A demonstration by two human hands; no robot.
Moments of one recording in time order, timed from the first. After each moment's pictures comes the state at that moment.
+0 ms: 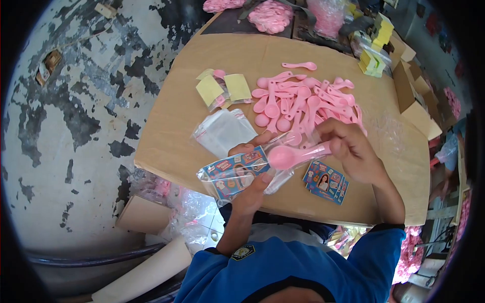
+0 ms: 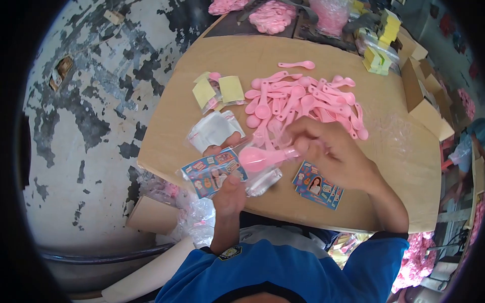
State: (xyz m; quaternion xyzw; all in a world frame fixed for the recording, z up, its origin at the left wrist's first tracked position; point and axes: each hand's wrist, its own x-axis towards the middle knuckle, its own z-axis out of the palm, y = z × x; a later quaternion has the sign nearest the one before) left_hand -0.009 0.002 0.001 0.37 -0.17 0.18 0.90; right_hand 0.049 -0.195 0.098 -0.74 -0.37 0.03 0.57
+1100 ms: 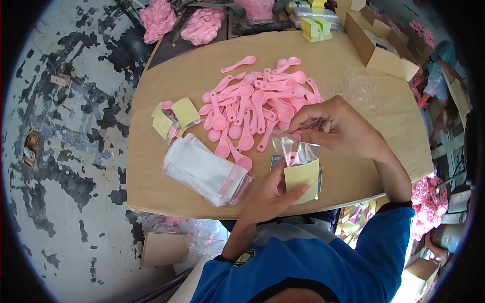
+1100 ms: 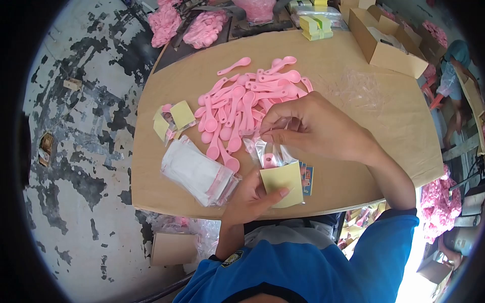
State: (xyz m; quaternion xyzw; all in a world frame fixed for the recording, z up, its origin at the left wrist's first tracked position) left_hand -0.010 -0.078 0.009 0.55 -0.21 -0.23 0.78; right_hand 0.041 -0.273 0.103 -0.82 -0.28 0.04 0.49
